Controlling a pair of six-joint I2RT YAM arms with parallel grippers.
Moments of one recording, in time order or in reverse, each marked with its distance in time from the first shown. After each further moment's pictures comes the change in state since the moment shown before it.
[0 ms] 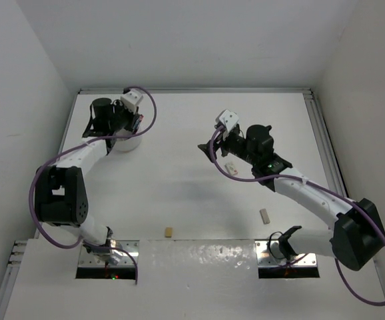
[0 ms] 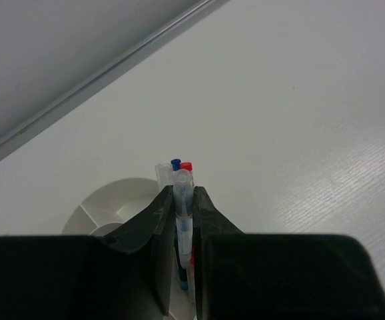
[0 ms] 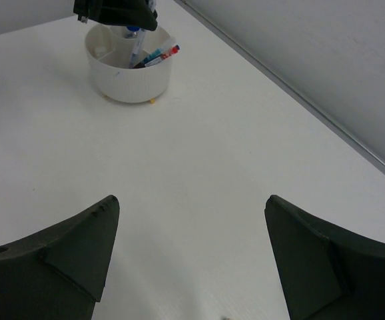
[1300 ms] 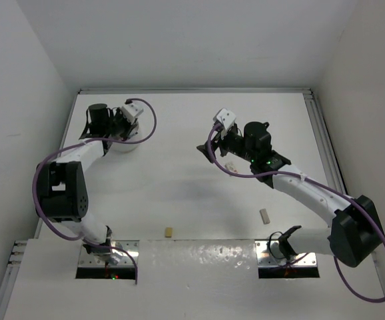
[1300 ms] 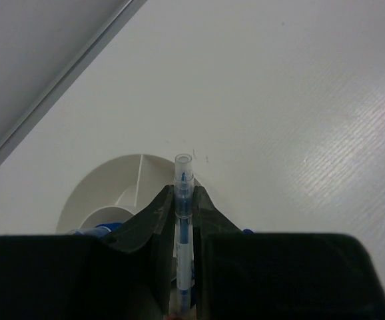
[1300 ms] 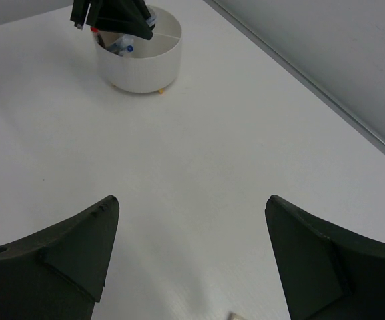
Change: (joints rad) left arm 0.060 0.047 -0.036 -0.043 0.135 0.227; right arm -0.008 0.032 0.040 -0.061 -0.039 0.004
